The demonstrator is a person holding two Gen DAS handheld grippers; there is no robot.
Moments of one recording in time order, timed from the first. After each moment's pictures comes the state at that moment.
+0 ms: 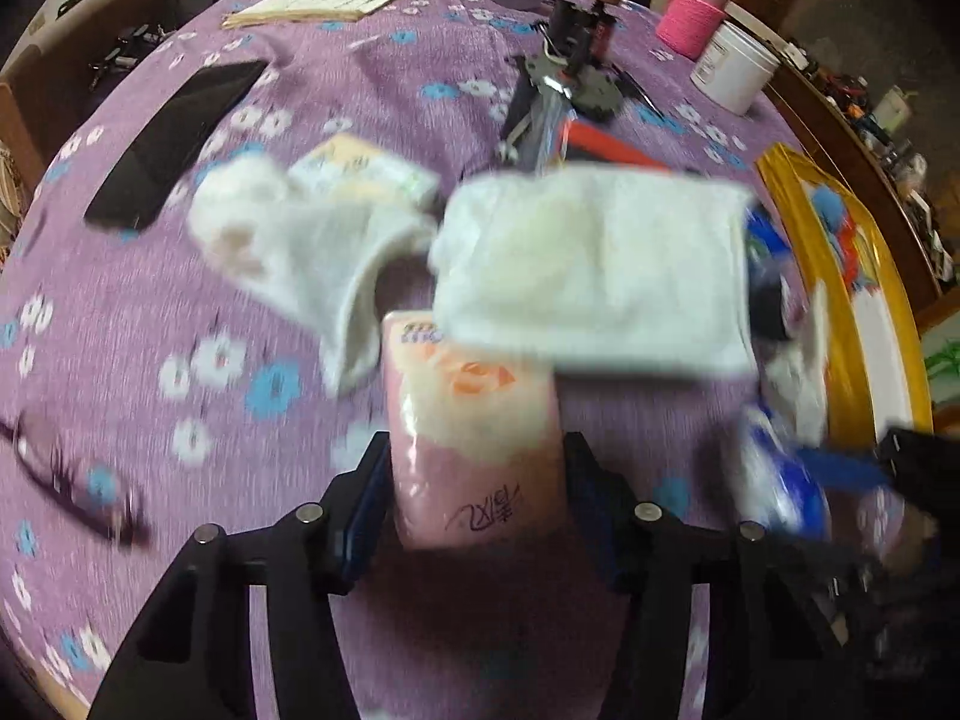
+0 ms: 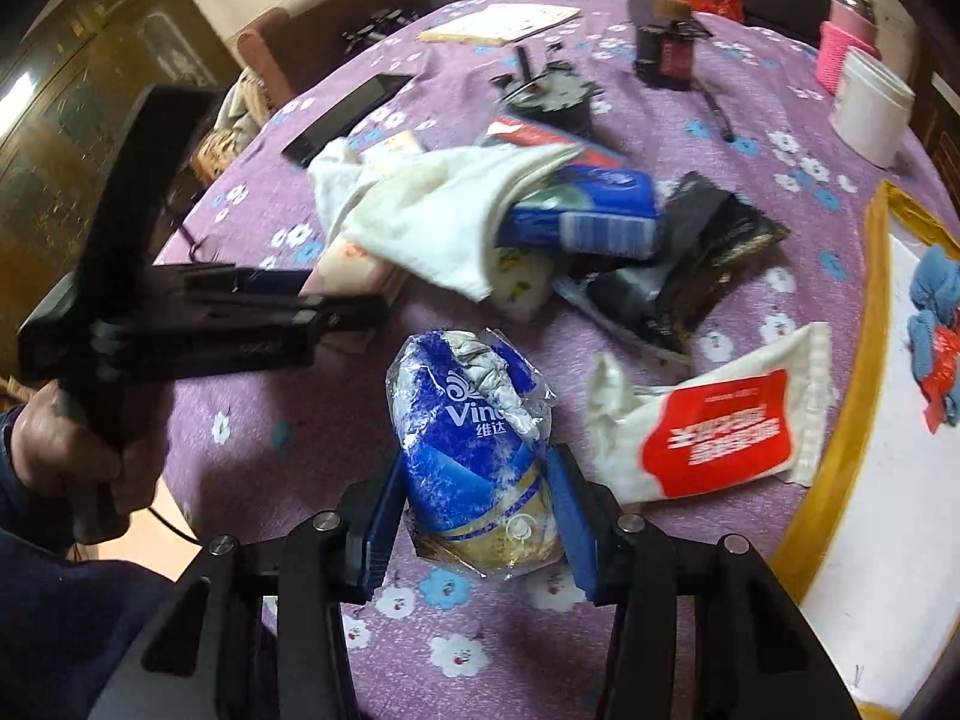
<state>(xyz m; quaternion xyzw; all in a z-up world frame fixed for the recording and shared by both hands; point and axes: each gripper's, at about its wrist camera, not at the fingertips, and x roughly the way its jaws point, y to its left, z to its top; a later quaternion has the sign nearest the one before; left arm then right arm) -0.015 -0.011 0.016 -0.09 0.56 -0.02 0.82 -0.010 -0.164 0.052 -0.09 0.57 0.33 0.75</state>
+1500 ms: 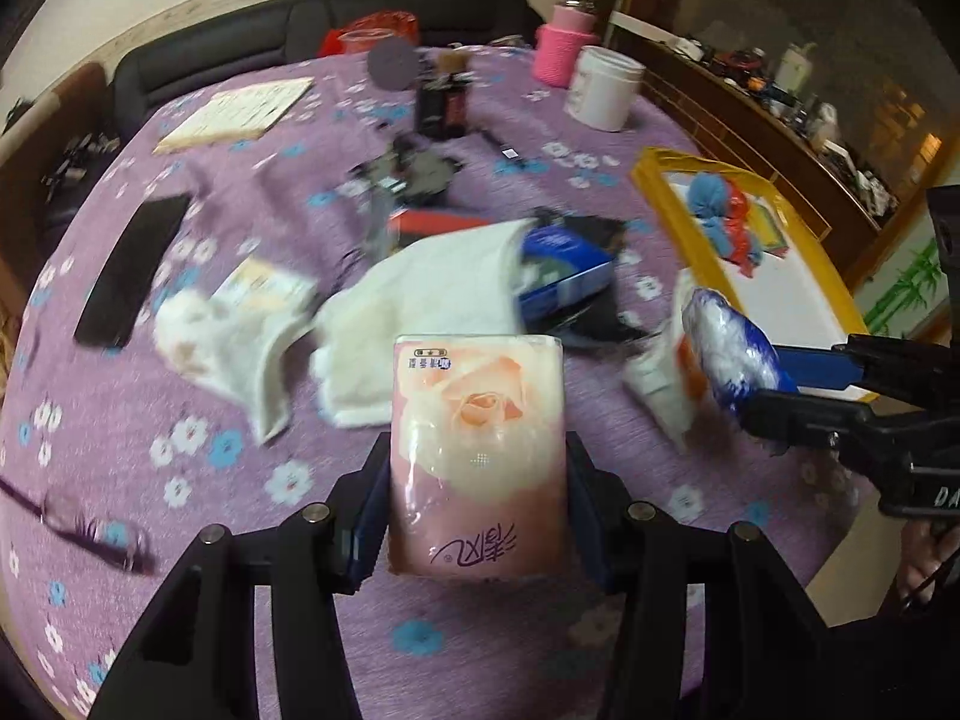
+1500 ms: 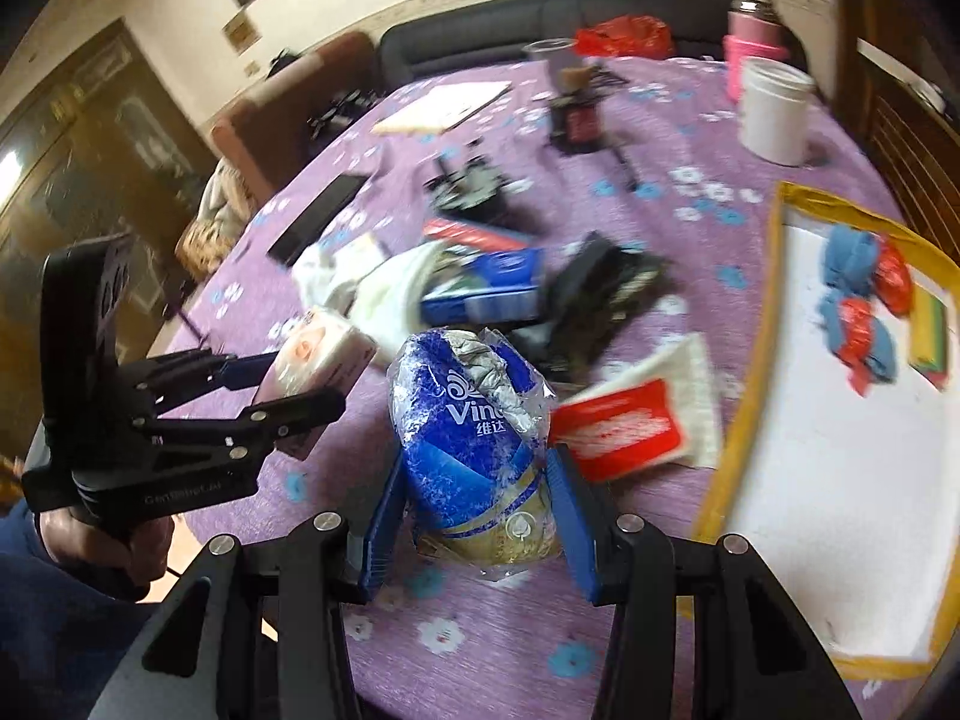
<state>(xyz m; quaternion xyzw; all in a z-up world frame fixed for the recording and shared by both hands) -0.025 -0.068 0.070 -0.02 0.49 -0.10 0.87 -0.008 -0.229 0.100 -0.01 0.52 0.29 0.81</state>
